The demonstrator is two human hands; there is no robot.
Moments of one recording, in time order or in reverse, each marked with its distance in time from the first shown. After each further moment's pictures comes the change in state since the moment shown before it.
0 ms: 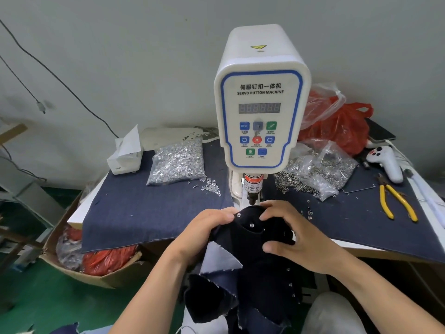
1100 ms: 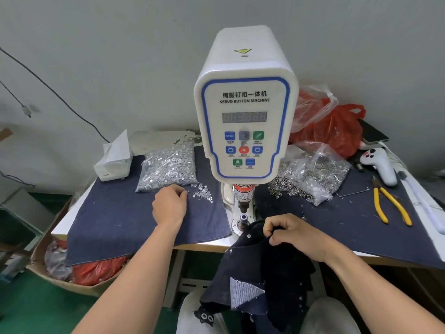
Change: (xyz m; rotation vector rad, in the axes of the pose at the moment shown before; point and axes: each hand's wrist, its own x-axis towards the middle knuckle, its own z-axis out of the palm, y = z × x) left_hand 0.080 -0.015 -0.092 0.948 1.080 -0.159; right_hand 0.029 0.034 -0.019 0.213 -0.150 0.347
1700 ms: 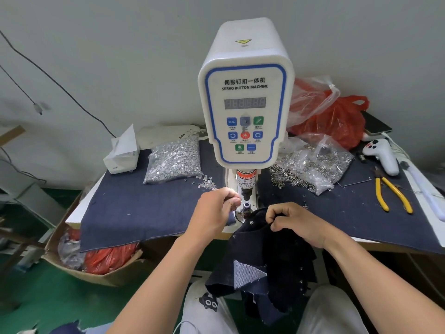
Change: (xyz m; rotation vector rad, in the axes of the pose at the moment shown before) left_hand -0.097 0.050 -0.017 -0.218 -0.379 0.483; right_hand 0.000 0.006 0.003 0.011 0.025 0.010
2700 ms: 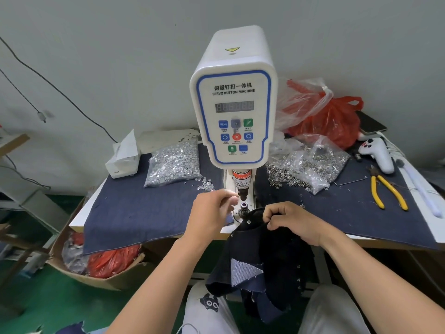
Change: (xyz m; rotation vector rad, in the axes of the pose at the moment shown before) left_hand -0.008 0.007 -0.005 0.075 0.091 0.103; right_hand 0.000 0.003 0.000 0.058 -0.013 -0.008
